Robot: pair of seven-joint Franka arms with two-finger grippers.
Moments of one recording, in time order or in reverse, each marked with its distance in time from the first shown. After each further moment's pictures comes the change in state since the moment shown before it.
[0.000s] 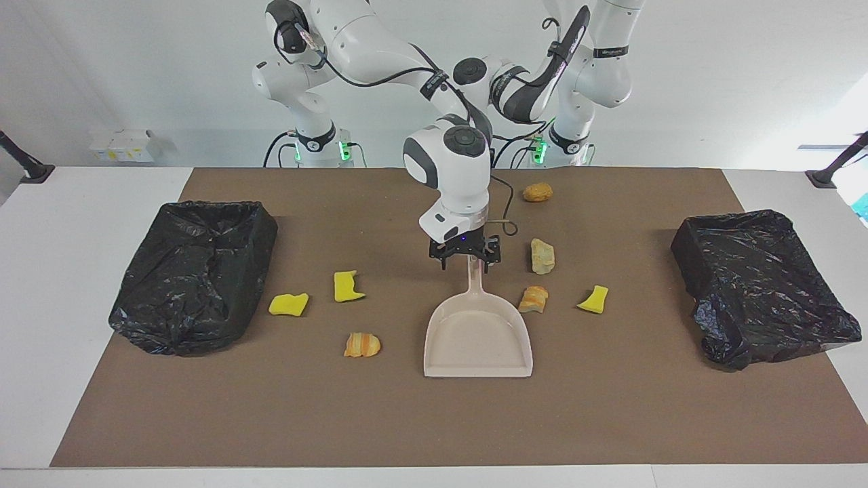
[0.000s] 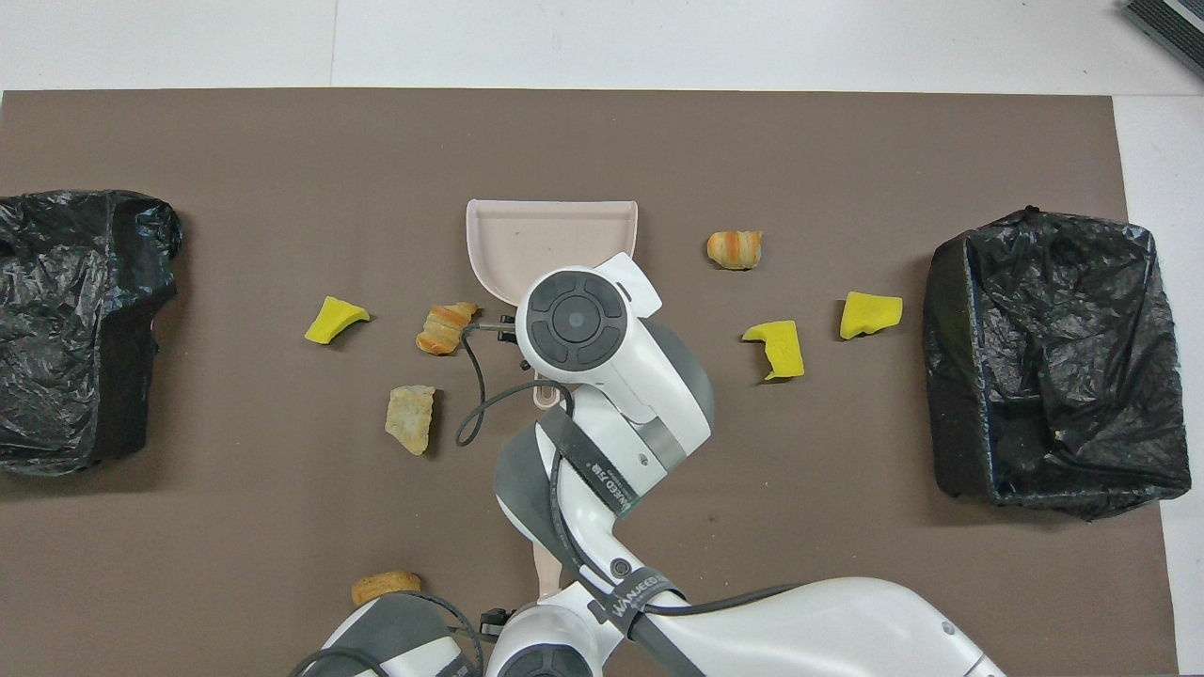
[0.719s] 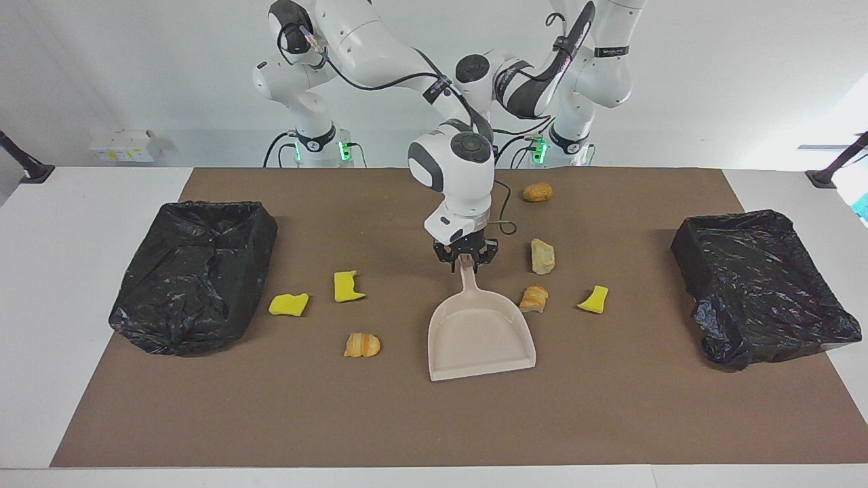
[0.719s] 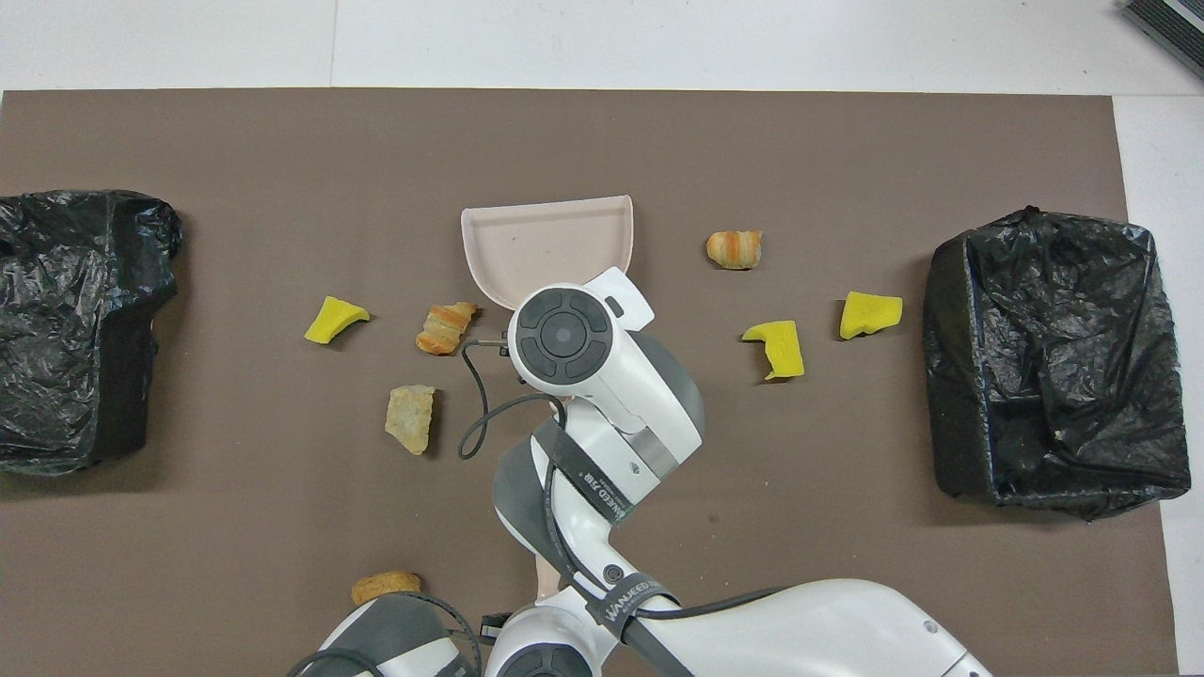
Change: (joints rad) left arm 0.009 -0.065 0.022 0.009 -0.002 -0.162 -0.075; right arm 0.007 -0.009 0.003 -0.055 -0.008 0.003 -0.050
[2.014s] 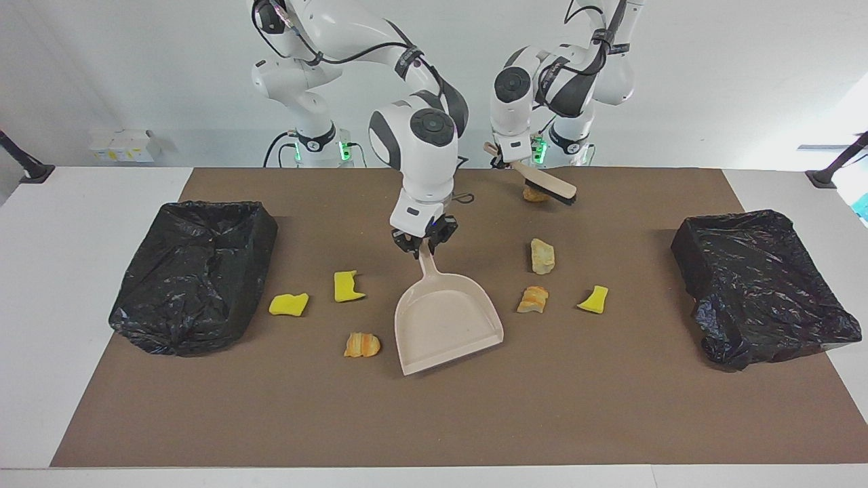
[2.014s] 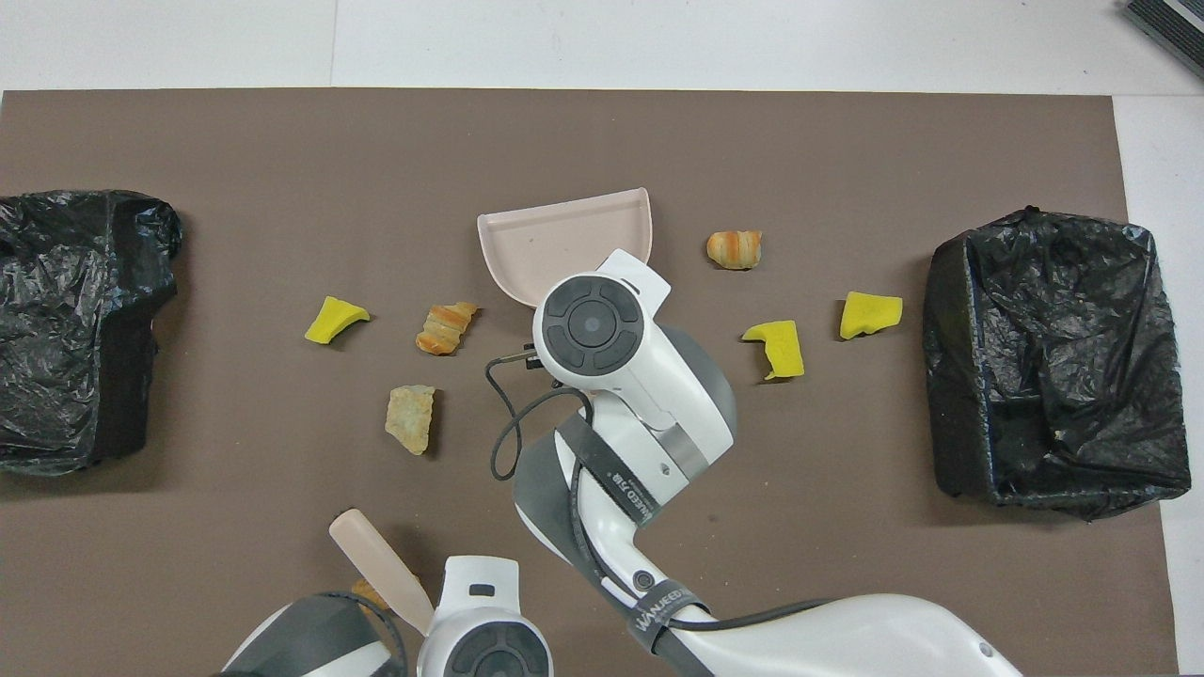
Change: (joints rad) left arm 0.222 -0.067 -0.013 -0.019 -0.076 -0.243 -0.733; right arm -0.133 -0.165 -0.006 -0.011 0.014 -0.309 -0.629
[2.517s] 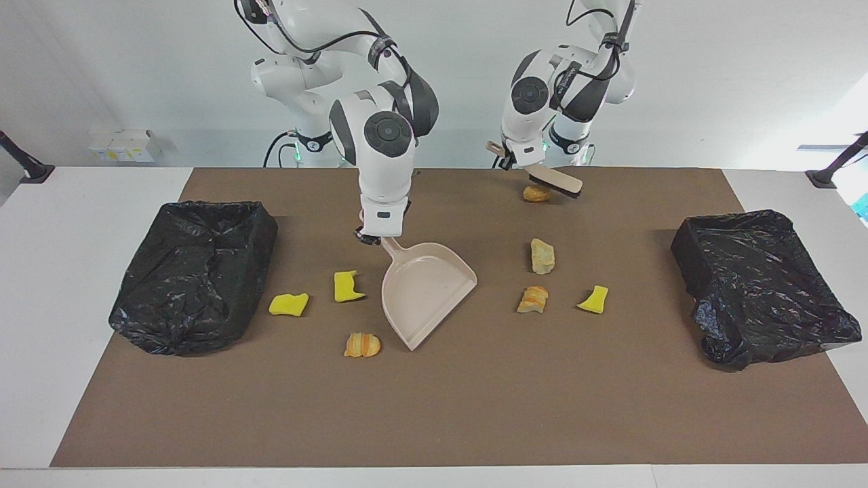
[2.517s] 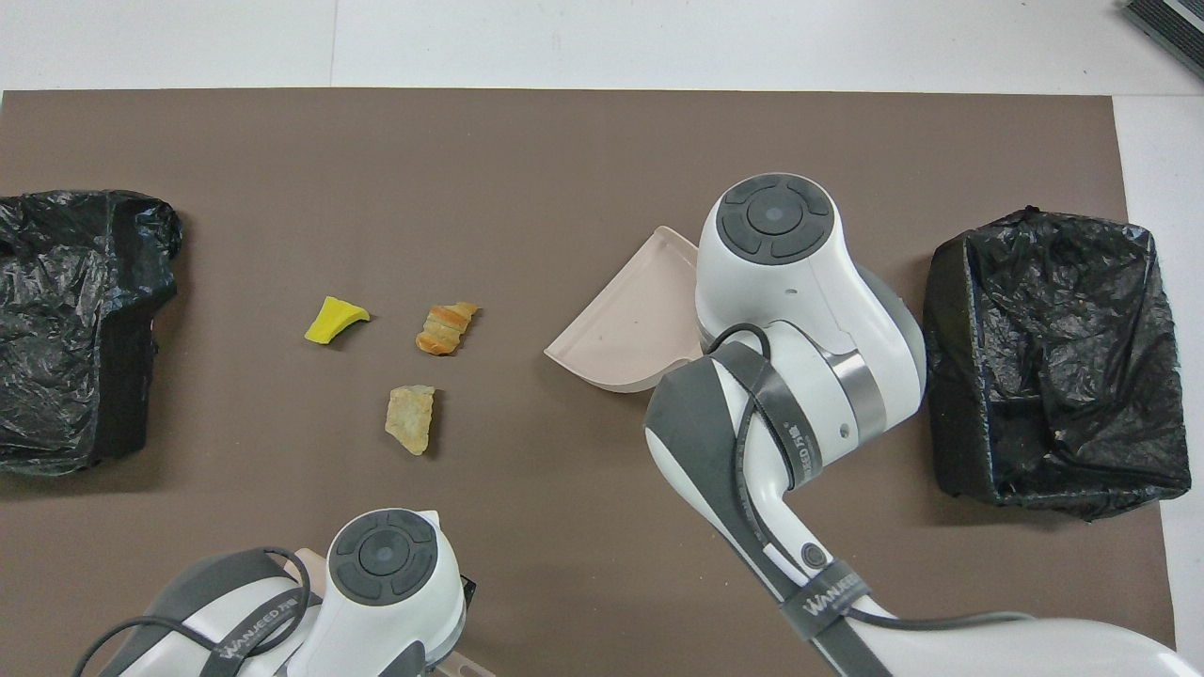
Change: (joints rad) left arm 0.092 0.005 0.003 0.034 -0.060 -0.099 -0.017; right arm -0.072 -0.059 0.001 -0.056 0.001 -0.166 -0.527
